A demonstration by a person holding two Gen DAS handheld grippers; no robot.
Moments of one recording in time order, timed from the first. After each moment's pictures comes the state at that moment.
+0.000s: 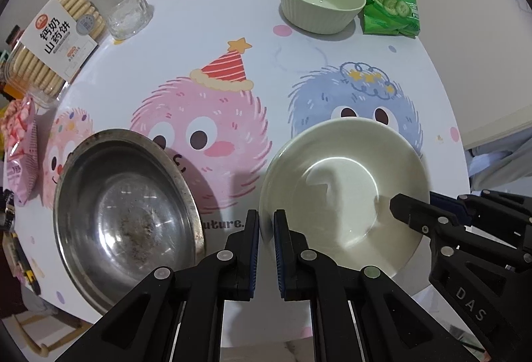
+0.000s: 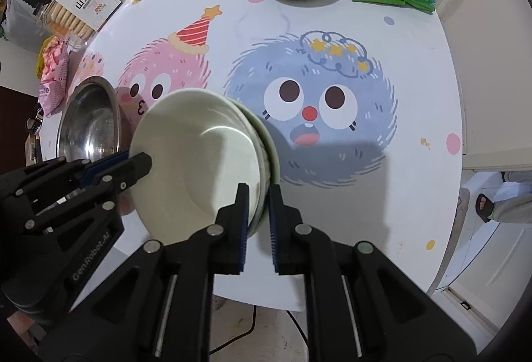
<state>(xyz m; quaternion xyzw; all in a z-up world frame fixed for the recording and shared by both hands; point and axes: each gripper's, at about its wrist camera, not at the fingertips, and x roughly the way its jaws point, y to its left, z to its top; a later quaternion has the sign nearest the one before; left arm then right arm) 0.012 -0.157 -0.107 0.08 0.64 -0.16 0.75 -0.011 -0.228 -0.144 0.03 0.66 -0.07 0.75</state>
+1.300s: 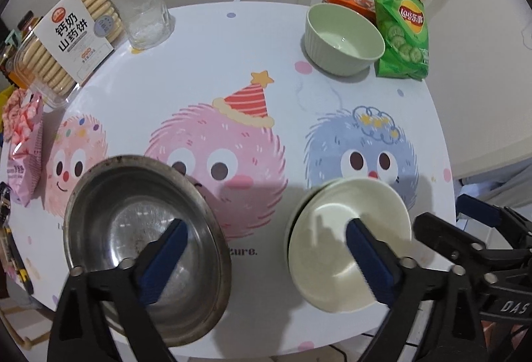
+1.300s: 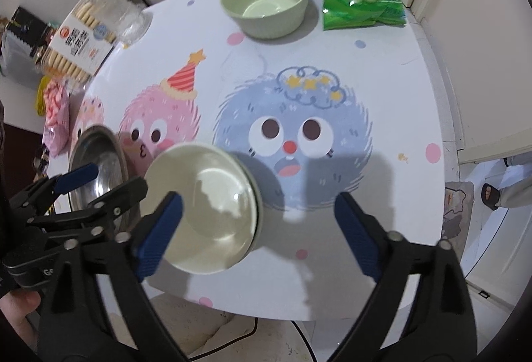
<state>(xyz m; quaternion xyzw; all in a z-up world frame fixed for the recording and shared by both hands) 0.046 -0.133 -0.090 0.02 0.63 -0.15 0.77 0.001 -0.252 -0.111 0.08 0.62 -0.11 0.78</state>
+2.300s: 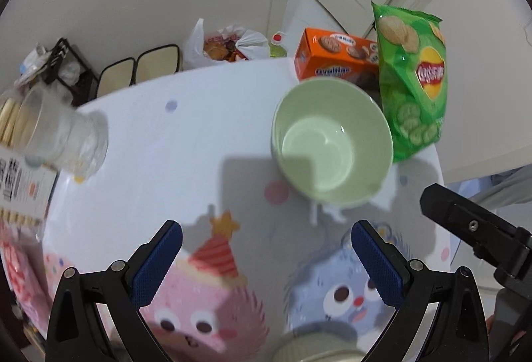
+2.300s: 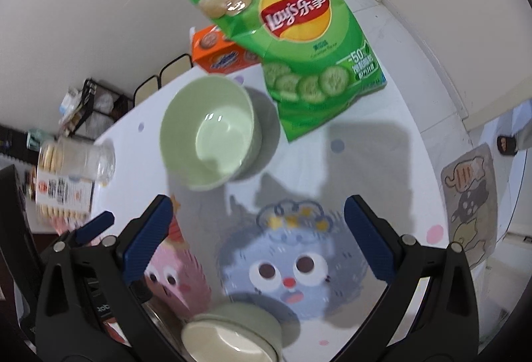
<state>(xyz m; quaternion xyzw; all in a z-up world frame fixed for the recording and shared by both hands) 0.215 -0.220 -0.096 0.07 0.63 -0.20 0.75 0.124 -0.349 -0.096 0.23 0.55 -0.21 0.78</state>
